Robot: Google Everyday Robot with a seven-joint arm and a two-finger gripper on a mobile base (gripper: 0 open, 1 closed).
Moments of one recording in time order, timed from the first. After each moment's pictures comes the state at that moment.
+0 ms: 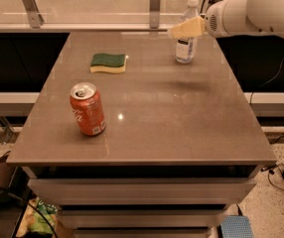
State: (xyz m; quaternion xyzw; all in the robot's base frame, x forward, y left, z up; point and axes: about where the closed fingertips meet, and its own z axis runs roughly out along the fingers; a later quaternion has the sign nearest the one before) arm 0.740 -0.179 0.955 -0.21 0.83 0.09 0.52
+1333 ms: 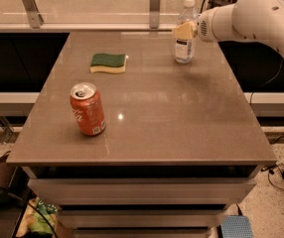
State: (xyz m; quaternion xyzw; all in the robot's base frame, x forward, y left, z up) arm 0.771 -0.166 0.925 -0.19 0.83 0.11 0.52
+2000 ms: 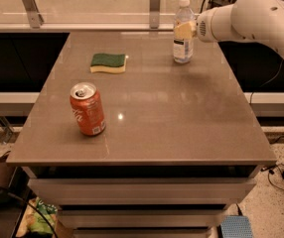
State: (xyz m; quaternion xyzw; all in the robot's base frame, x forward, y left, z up) arm 0.772 -0.162 0.923 -0.19 0.83 0.11 0.51
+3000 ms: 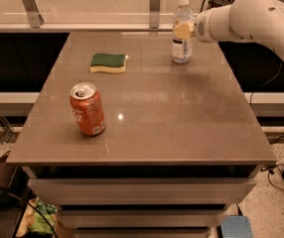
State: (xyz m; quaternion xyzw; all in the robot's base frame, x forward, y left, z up) arm 0.773 -0.157 0.921 -0.19 0.83 0.11 0.51
